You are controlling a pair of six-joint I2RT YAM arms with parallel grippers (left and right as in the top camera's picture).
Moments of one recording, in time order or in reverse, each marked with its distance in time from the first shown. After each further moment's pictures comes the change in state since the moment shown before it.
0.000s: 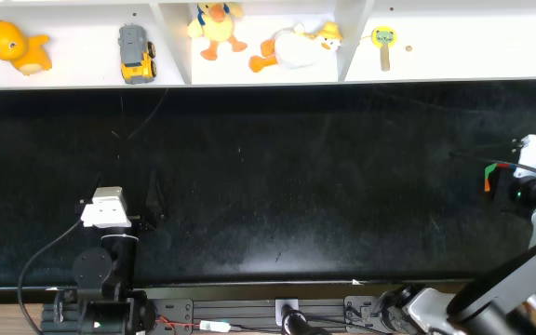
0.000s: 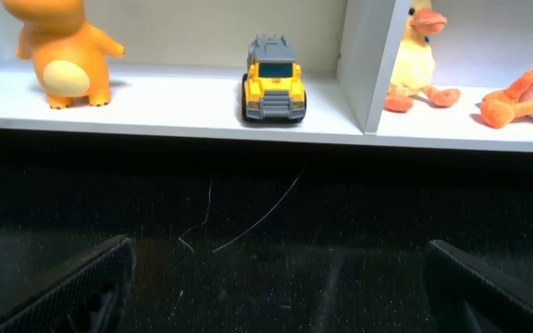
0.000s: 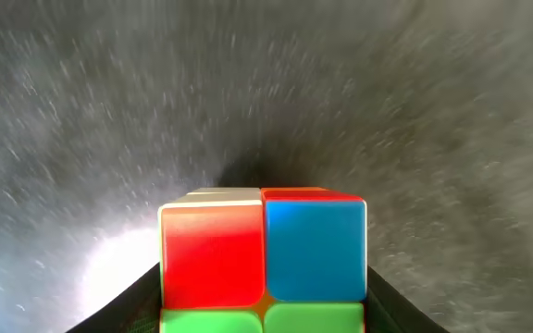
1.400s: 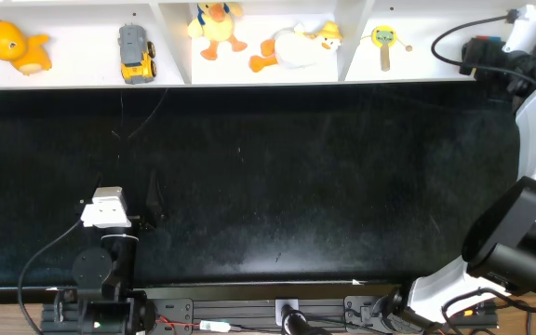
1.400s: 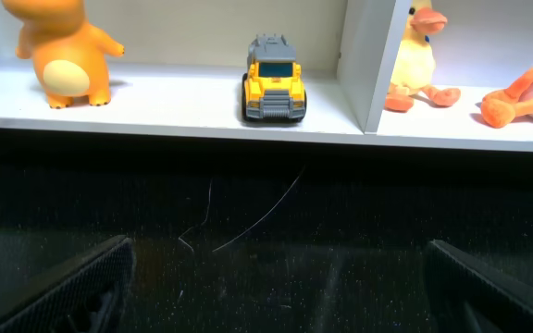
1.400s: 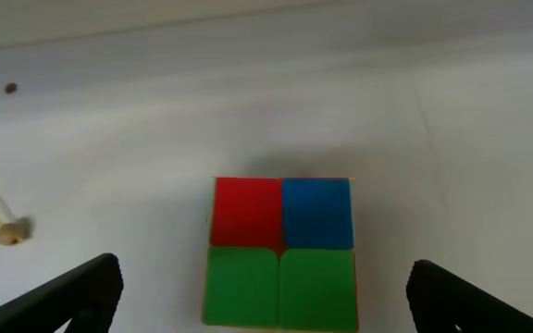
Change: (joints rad) left arm 0.000 0.000 0.000 0.000 0.000 0.000; right arm 0.397 0.341 0.592 0.076 -0.019 0.447
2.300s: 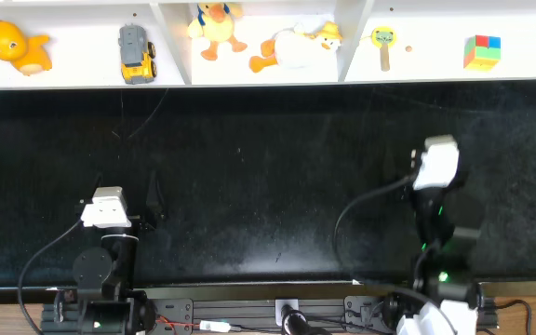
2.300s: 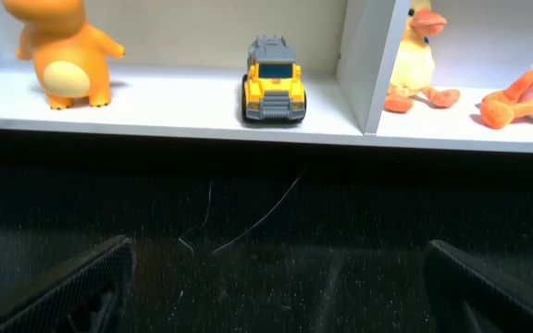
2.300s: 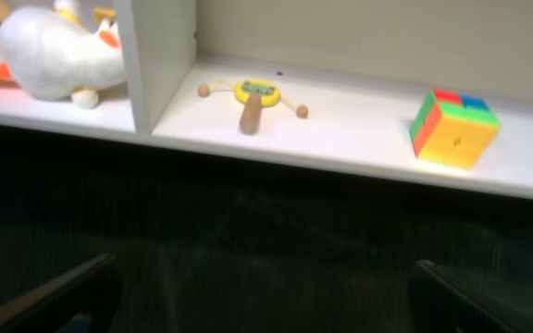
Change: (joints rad) left arm 0.000 0.000 0.000 0.000 0.000 0.000; right arm 0.307 -1.284 -1.266 0.520 0.125 0.031
